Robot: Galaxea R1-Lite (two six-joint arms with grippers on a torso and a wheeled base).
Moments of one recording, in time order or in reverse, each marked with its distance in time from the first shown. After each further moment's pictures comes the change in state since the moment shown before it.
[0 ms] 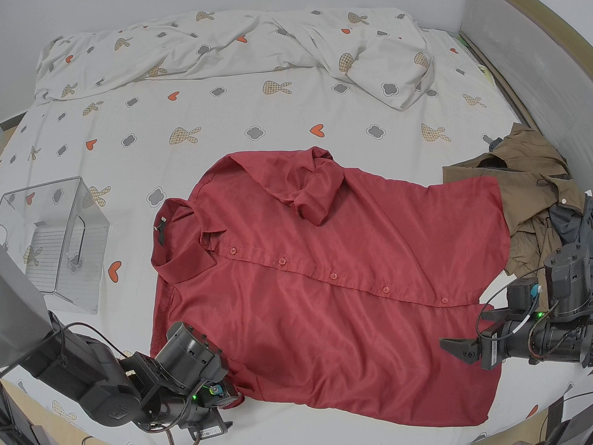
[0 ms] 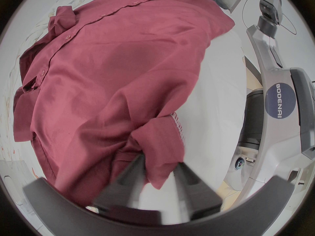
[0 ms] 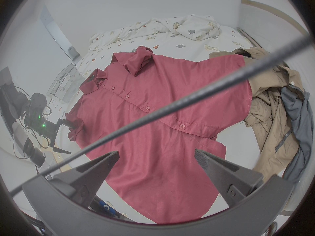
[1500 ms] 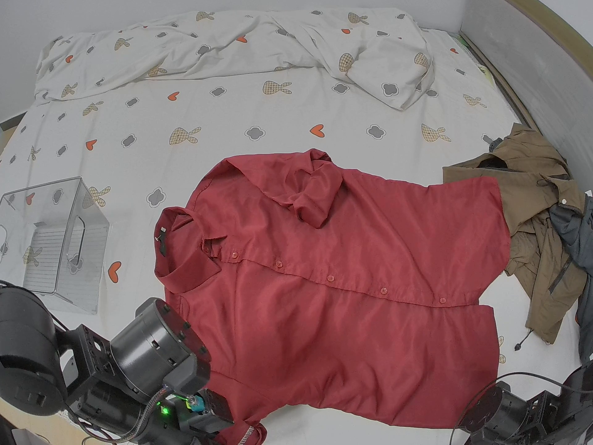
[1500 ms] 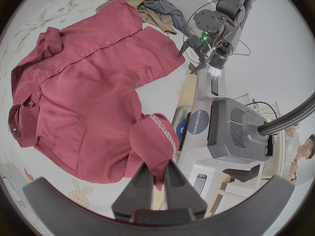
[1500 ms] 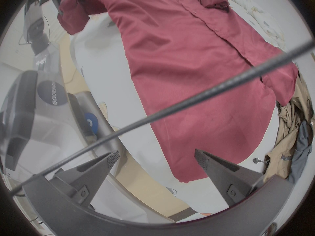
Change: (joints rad) left arm -0.176 -0.305 -0.289 0.650 -0.287 -0.191; right arm 0.435 0.259 0.326 0.005 -0.208 -0.101
